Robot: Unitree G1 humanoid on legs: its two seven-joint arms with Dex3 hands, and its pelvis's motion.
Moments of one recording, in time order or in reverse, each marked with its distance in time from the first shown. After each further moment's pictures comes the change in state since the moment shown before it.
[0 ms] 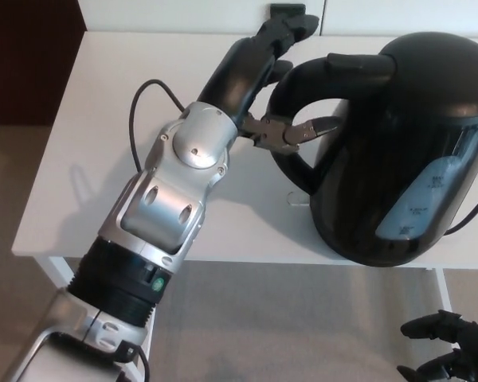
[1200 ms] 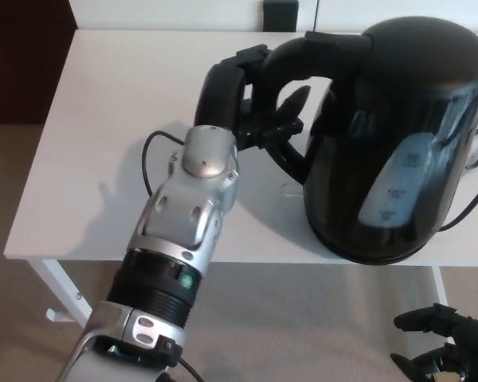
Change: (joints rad) left_arm 0.006 -0.203 0.257 0.203 -0.138 -0.067 0.210; right_arm 0.011 0.019 -0.008 -0.054 0.027 0.027 0.026
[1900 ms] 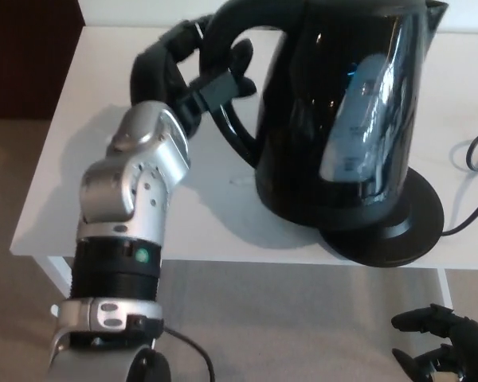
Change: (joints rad) left_arm -0.055 0.006 0.291 -0.120 -0.308 0.153 0.058; right_arm 0.000 0.000 0.011 0.000 -0.004 -0.002 -0.001
